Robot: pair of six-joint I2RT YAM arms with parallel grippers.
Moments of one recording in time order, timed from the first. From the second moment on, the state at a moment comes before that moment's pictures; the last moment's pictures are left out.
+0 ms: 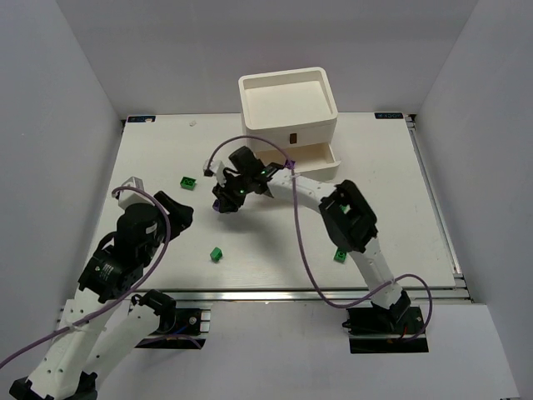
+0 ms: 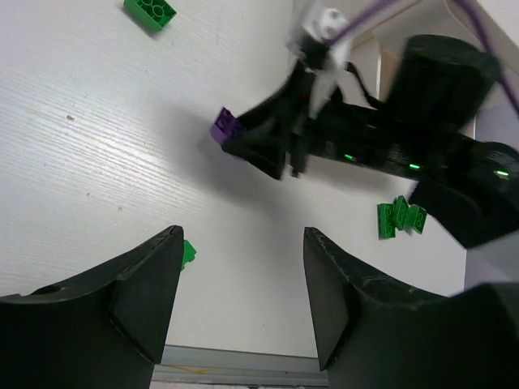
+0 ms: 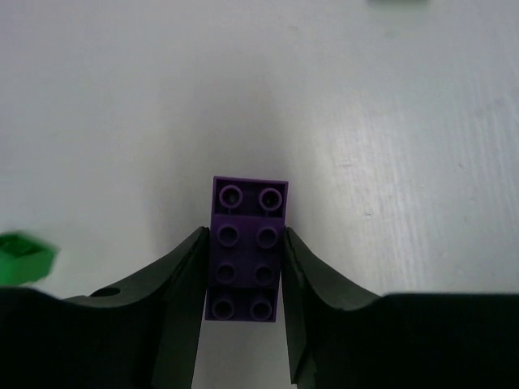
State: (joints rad) left arm -0.48 0.59 0.92 -0.83 -0.35 -0.85; right arm 0.87 2.33 1.88 -0.34 -0.42 -0.27
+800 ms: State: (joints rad) left arm -0.48 0.71 0.73 -0.51 -0.17 -0.75; right arm 0.49 1.84 1.58 -0.36 -0.63 -0.81
